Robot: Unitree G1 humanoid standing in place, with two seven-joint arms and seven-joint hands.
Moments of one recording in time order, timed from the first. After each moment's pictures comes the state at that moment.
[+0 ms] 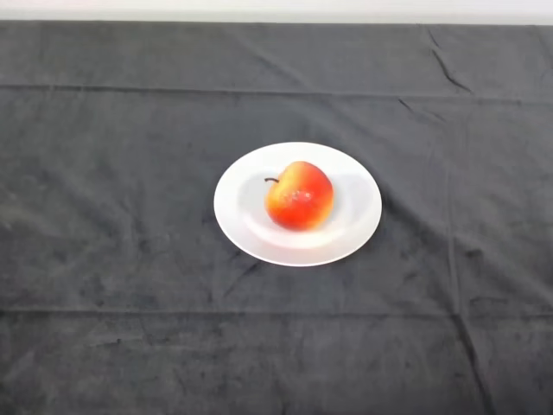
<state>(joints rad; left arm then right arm) -0.12 0.42 0.49 0.80 -0.21 -0.71 0.33 -0.57 -0.37 -0.80 1.18 0.84 0.30 0.57</state>
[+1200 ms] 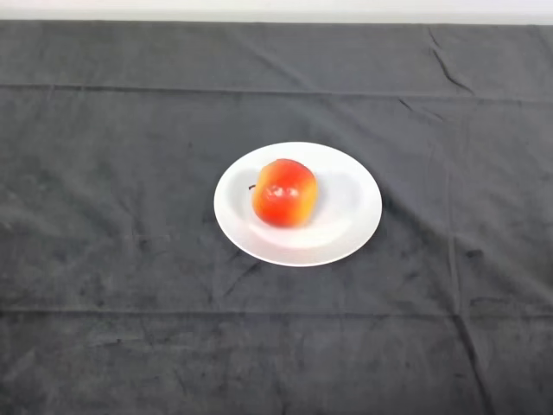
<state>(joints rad) -0.14 0.42 0.49 0.85 -0.21 -0.73 0.32 -0.57 -0.37 -0.80 1.18 0.84 0.30 0.57</state>
